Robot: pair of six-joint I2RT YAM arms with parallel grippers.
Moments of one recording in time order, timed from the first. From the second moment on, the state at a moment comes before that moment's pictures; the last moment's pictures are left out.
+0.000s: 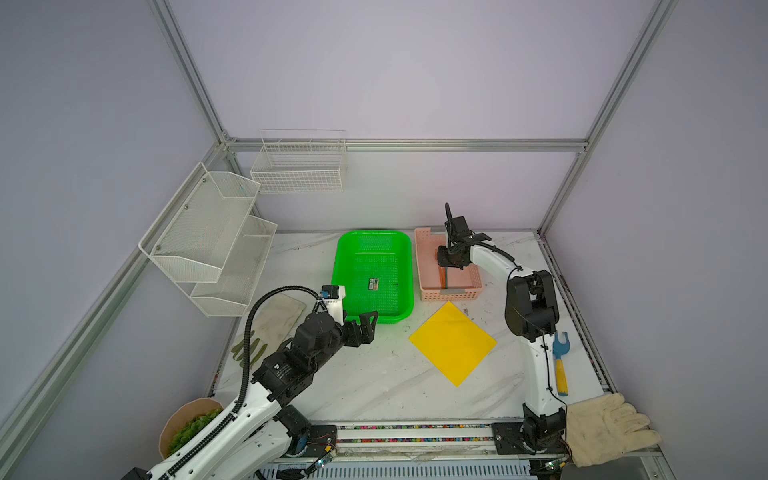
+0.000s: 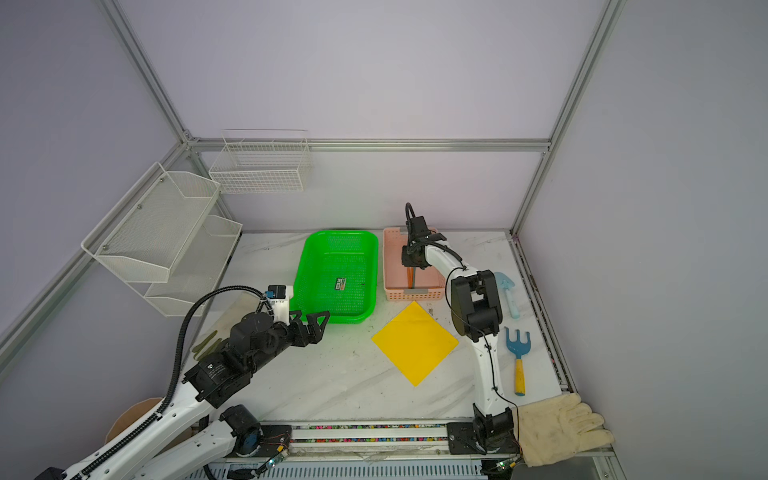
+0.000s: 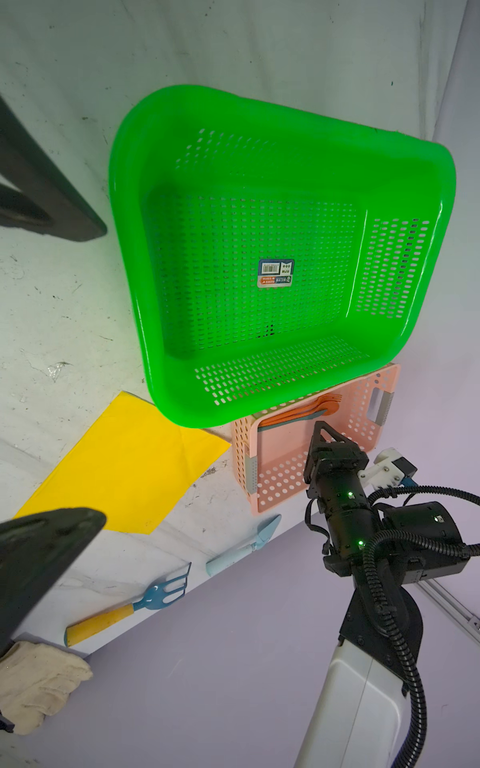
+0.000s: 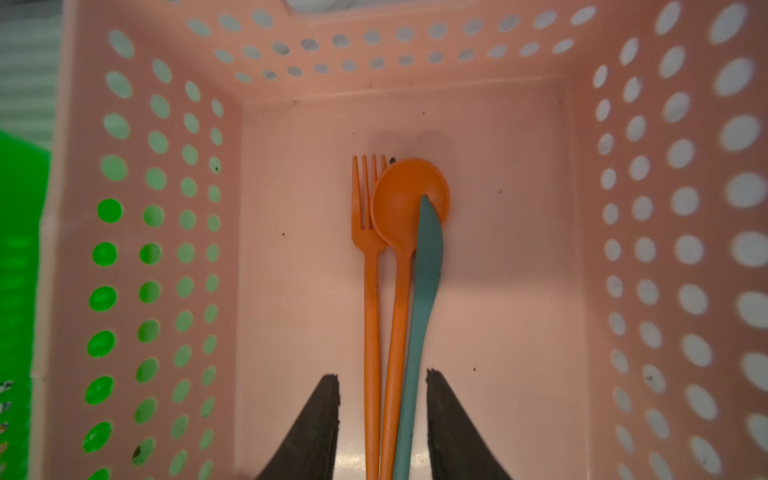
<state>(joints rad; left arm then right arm) -0.65 0.72 0.65 -0.34 -0.14 -0.55 0.34 2.27 1.93 -0.67 0.05 0.33</state>
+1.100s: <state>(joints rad) -0.69 0.69 0.59 -0.35 -0.17 -0.60 0.36 2.40 2.05 -0.73 0.17 0.34</state>
